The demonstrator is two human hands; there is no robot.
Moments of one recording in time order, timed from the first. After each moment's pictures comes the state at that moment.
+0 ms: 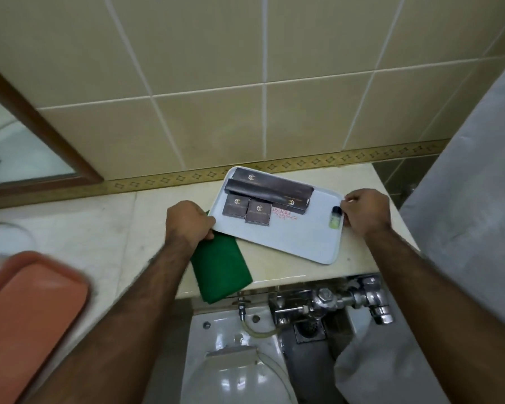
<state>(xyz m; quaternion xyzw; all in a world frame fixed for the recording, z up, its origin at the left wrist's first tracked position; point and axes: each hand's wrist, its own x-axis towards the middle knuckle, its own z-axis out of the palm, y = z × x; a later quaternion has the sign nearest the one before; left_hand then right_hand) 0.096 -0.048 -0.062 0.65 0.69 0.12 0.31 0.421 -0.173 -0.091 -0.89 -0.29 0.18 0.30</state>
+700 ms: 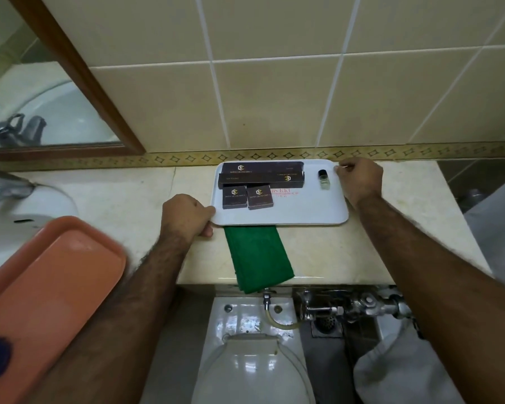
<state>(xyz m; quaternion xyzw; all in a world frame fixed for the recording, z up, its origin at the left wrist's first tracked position) 0.014 -0.033 -0.070 0.58 0.73 0.14 0.33 0.351 -0.062 -0.107 -0.86 -0.37 0.15 0.31</state>
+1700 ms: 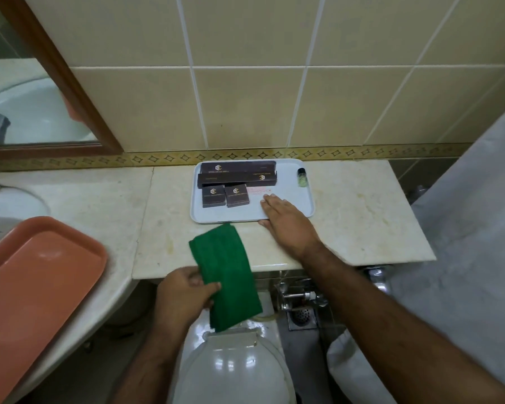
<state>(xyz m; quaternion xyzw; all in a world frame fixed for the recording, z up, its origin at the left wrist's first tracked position) -0.011 -0.181 -0.090 0.49 0.68 0.16 0.52 0.251 -0.138 -0.127 -0.71 -0.69 0.12 0.03</state>
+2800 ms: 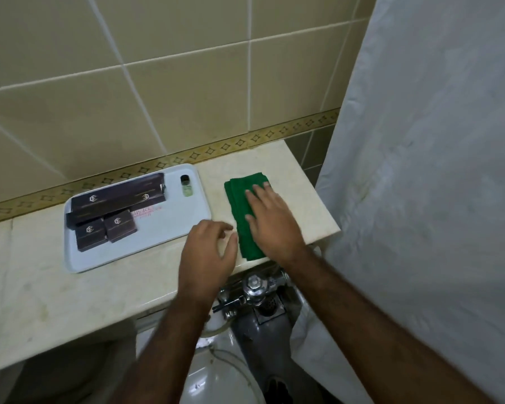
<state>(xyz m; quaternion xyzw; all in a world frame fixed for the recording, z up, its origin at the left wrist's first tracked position) 0.227 -0.185 -0.103 0.85 0.42 0.21 0.24 0.388 -0.232 -0.116 -0.82 -0.54 0.10 0.14</state>
